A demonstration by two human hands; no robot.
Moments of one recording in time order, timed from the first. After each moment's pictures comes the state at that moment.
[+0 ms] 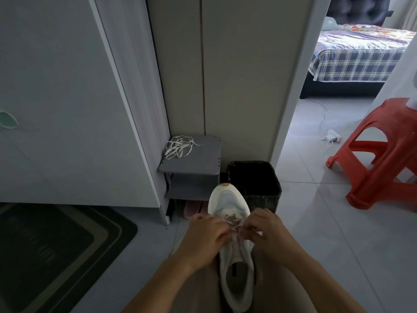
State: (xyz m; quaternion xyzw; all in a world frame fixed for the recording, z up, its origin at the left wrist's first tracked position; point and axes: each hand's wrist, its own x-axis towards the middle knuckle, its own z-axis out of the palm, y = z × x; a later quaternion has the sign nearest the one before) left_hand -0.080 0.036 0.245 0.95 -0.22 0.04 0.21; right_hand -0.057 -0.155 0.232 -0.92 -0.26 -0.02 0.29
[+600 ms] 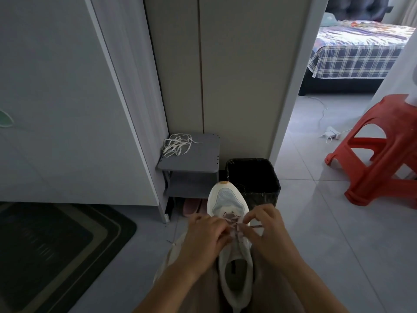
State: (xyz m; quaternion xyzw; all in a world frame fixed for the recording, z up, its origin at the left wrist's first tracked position) left_hand -0.091 0.028 0.237 0.95 -0.18 0.10 0.24; right_hand -0.075 -0.140 0.242 -0.93 -0.10 -0.04 0.36
